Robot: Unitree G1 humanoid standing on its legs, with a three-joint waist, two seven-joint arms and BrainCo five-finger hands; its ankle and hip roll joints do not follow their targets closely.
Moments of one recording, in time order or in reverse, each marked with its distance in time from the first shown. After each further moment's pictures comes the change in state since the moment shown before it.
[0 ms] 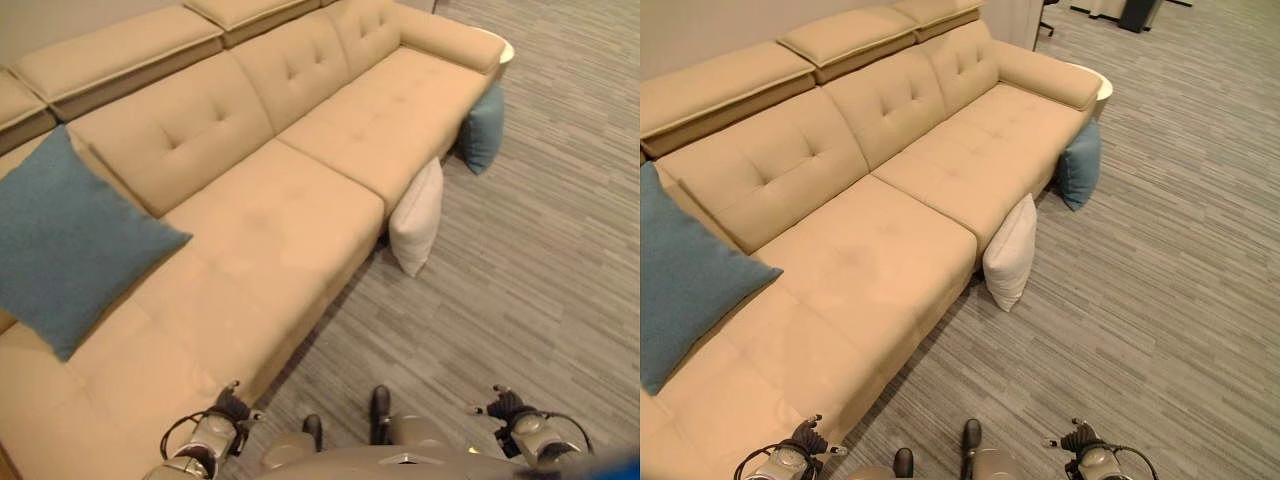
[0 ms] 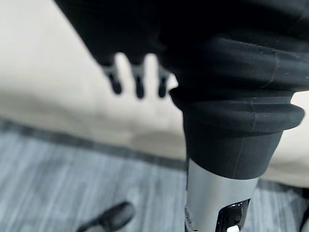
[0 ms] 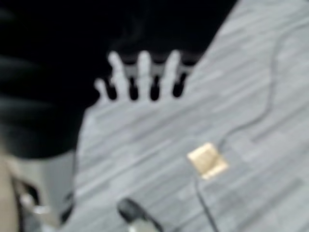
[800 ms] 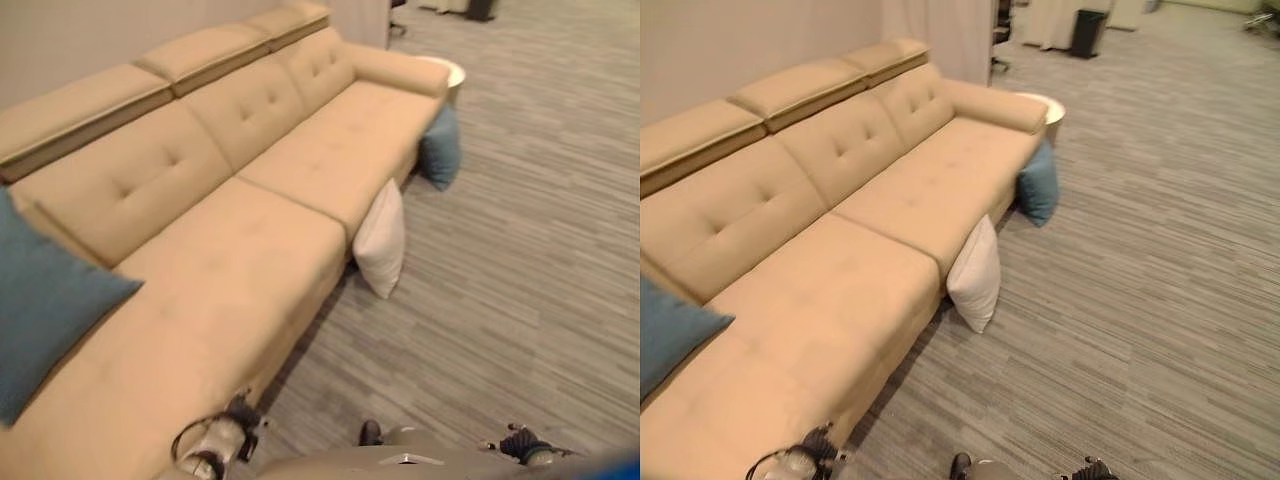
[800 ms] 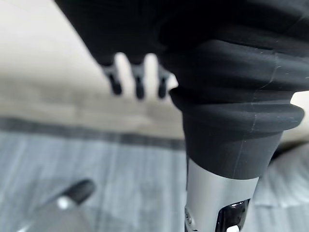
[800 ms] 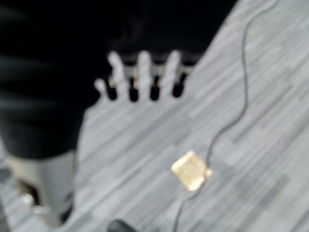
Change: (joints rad) left arm -0.043 -0.043 -0.088 -0.012 -0.010 0.004 -0.021; right arm 0.102 -0.017 -0.033 0.005 0.040 0.010 -0.007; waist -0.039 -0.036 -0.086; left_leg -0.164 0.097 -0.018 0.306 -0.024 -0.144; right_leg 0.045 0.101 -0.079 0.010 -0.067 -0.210
